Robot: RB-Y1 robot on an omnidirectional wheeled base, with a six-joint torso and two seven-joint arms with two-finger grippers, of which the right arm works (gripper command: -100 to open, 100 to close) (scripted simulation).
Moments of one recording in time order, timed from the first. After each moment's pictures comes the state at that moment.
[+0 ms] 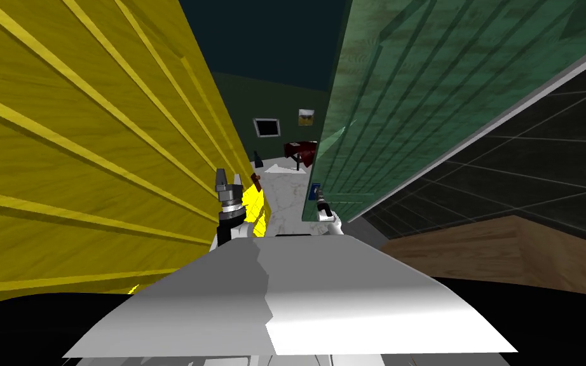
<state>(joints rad) -0.10 -0.08 -0.02 -1.14 -0.03 -0.34 -0.03</state>
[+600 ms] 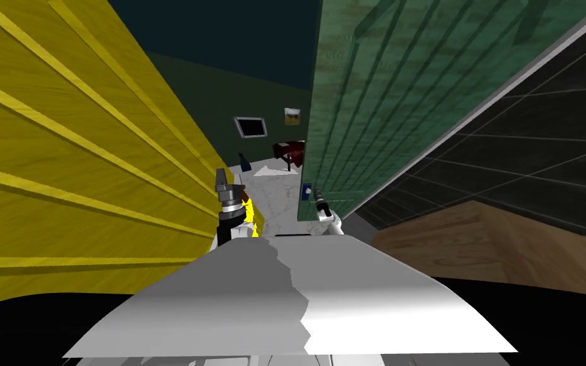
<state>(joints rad) -0.10 -0.10 0.02 -1.15 0.06 -0.35 -0.11</state>
